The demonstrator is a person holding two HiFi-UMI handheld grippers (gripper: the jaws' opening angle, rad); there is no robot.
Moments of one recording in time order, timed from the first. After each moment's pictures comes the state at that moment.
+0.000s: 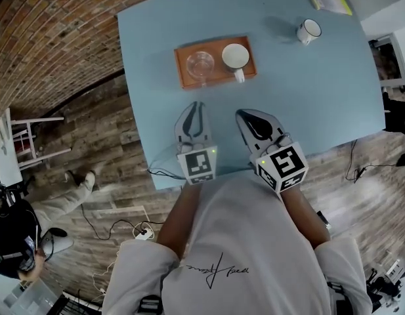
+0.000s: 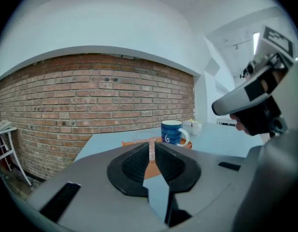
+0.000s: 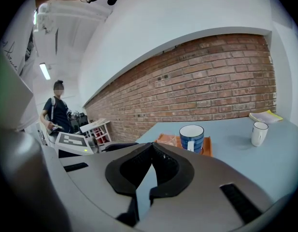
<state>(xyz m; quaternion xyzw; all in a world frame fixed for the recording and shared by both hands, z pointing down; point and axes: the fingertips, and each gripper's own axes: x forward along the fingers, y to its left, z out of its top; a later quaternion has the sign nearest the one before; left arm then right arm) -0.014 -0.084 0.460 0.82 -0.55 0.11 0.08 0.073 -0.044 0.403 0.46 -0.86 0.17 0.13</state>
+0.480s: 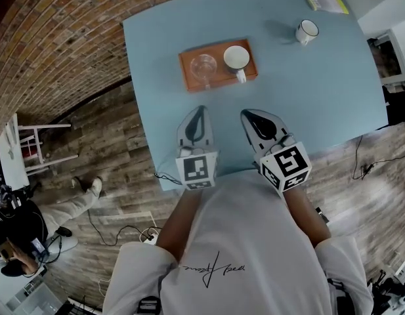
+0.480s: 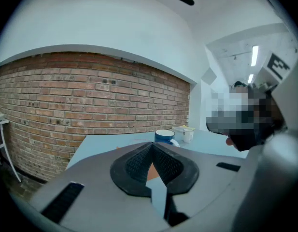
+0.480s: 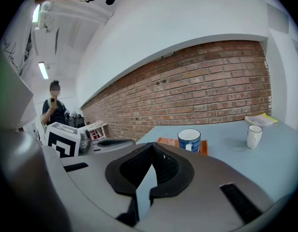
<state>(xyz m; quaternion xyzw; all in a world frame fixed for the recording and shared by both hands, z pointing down) -0.013 -0.070 0.427 0.85 -0.52 0.08 0.10 0.077 -0.035 0.391 0.48 -0.85 0.16 0.12</state>
